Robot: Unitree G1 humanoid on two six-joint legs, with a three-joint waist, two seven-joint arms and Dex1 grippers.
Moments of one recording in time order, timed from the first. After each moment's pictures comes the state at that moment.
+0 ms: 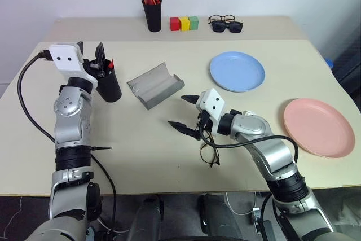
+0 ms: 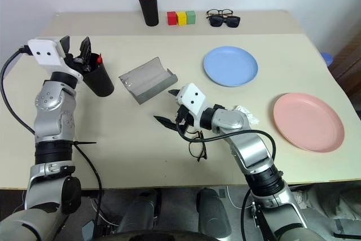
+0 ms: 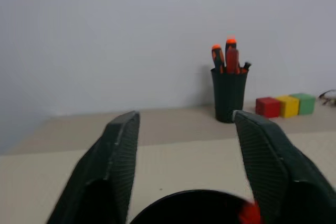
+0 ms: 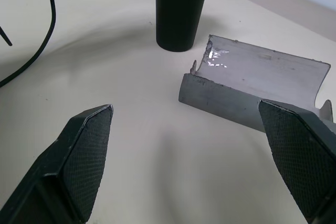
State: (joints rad) left arm -0.60 0.38 0.30 0.20 -0.25 0.02 -0.25; right arm -0.42 -0.36 0.25 -0.31 0.20 0.49 0.71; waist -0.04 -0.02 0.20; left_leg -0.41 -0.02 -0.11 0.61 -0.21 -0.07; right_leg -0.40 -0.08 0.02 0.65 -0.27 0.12
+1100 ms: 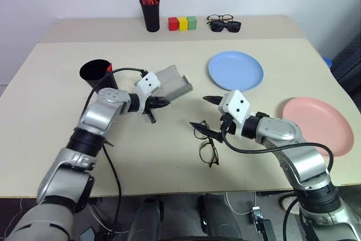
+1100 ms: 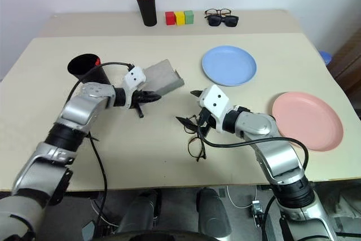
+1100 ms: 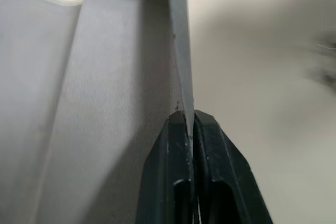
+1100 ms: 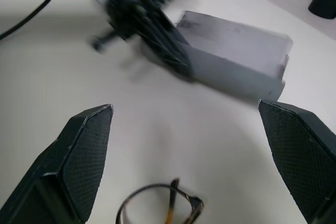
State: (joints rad) left arm -0.69 0.61 -0.30 0.18 -0.20 0.38 -1.07; right arm -0.32 -0.57 0.13 -0.48 0.26 0.59 0.72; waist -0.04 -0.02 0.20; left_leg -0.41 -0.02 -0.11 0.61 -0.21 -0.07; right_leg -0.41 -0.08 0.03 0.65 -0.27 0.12
